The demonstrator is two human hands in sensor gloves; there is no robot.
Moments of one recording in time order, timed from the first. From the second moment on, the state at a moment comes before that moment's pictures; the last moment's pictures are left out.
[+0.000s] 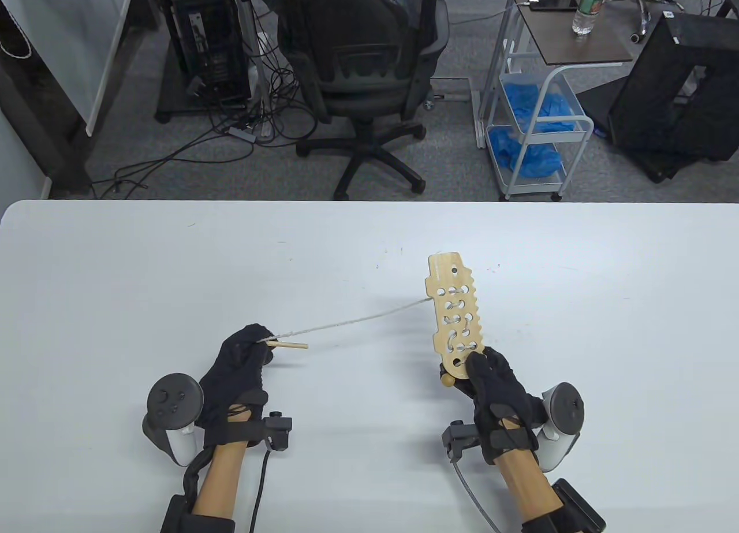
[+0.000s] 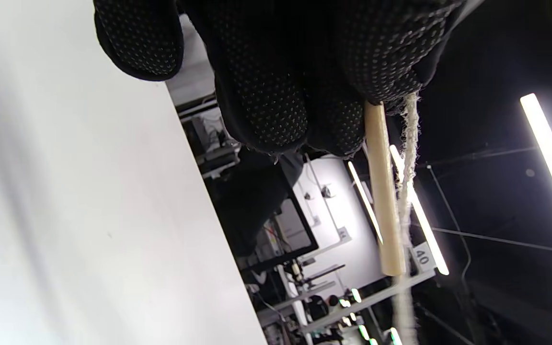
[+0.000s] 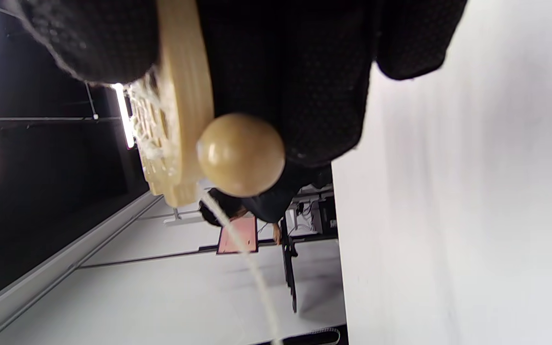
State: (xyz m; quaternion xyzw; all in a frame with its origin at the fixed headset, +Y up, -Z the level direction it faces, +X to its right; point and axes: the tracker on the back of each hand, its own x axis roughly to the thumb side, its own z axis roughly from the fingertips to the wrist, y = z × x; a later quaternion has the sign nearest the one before) left_hand -0.249 -0.715 -0.262 0.13 0.06 0.56 0.82; right_hand 0.187 -0.769 -0.259 -0.07 -0.05 0.62 0.78
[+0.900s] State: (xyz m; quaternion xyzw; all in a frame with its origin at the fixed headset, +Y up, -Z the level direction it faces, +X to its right) left_hand -0.189 -0.729 -0.260 -0.03 -0.06 0.74 0.66; right_hand 0.108 -0.754 -0.230 0.10 0.08 0.59 0.80
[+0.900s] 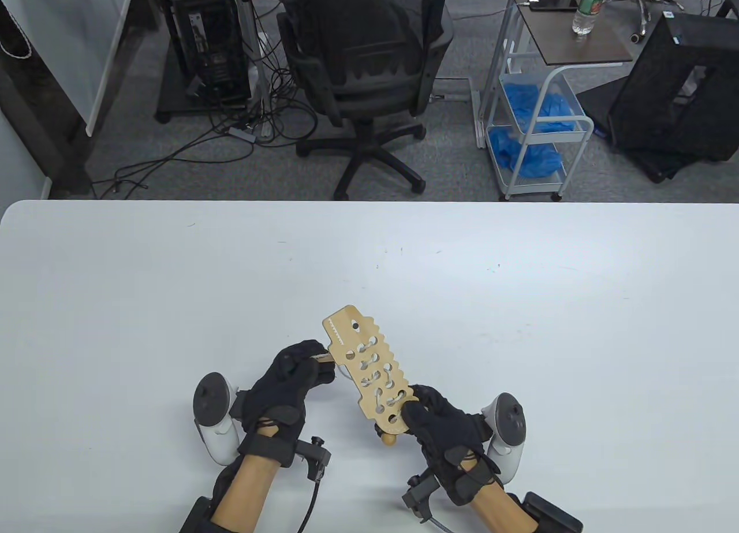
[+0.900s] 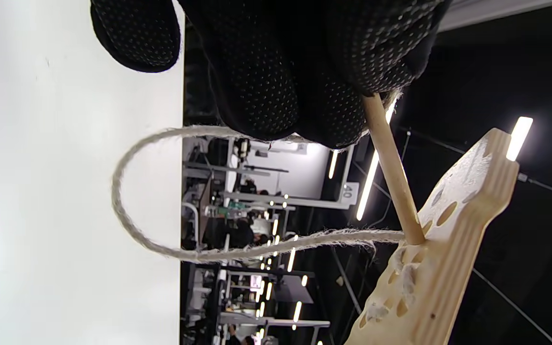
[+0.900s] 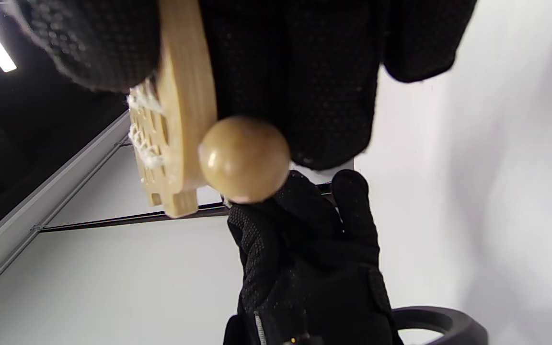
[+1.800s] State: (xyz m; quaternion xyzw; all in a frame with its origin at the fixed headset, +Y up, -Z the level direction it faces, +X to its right) left_hand -0.174 -0.721 -0.258 -0.06 -0.15 0.74 0.65; right_hand 0.108 -0.758 -0.234 0.13 0.09 0.63 0.76
